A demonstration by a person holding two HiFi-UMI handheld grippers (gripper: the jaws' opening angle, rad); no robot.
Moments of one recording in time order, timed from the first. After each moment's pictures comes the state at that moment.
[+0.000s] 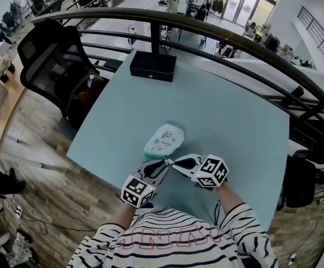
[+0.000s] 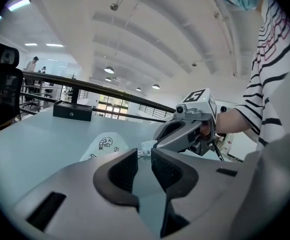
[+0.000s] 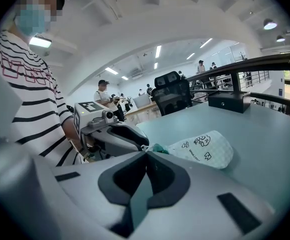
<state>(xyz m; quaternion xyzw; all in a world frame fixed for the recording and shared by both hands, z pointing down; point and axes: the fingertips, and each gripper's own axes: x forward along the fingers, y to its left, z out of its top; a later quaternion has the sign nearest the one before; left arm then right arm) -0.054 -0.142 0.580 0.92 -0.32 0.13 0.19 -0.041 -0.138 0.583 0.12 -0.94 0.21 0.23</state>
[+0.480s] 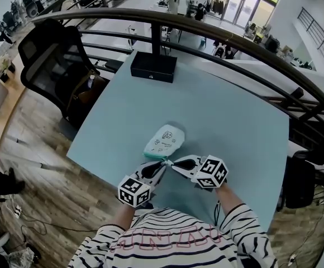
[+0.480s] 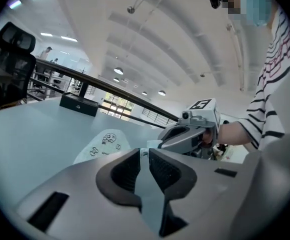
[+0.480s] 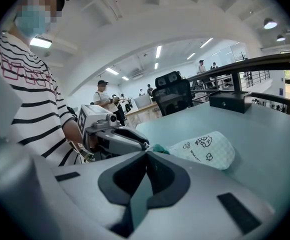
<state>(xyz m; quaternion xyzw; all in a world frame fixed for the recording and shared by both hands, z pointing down) -0.065 -0.143 0.582 0.91 -0.33 0.08 0.25 -0.044 -0.137 0.578 0.11 -0.94 0.21 0.23</state>
